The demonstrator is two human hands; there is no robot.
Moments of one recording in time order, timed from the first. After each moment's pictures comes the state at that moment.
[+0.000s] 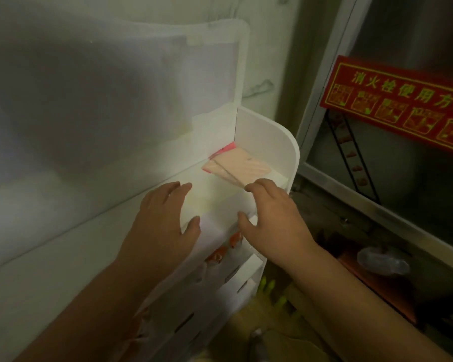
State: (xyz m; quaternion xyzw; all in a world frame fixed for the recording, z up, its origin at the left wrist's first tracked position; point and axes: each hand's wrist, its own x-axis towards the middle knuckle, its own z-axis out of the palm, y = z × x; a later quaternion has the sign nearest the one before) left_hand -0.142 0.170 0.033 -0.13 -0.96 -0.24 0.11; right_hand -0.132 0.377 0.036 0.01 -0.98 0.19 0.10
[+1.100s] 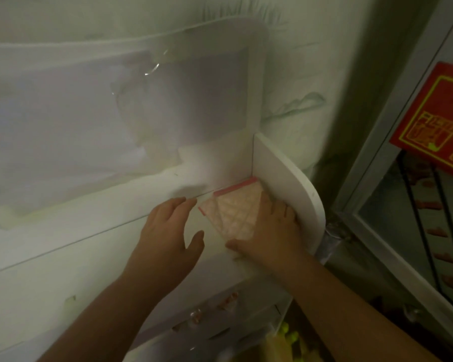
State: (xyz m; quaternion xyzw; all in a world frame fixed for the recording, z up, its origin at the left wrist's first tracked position) left_hand -0.265 0.280 0.019 0.01 -0.98 -0.17 0.12; right_hand -0.346 0.466 -0.029 0.06 -0.98 0.19 -0.05
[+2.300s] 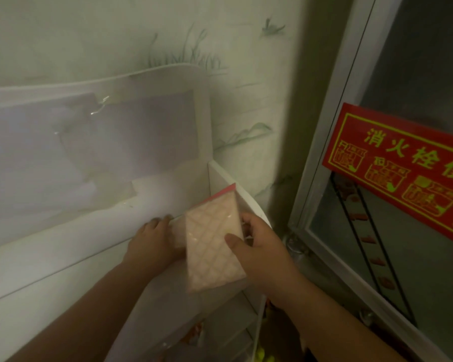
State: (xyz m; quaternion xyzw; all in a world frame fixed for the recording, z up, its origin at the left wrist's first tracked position) left_hand -0.366 0.288 -0.024 0.05 -0.99 -0.14 -0.02; right_hand -0.315 0.521 0.029 0.04 -0.78 0.62 -0.05
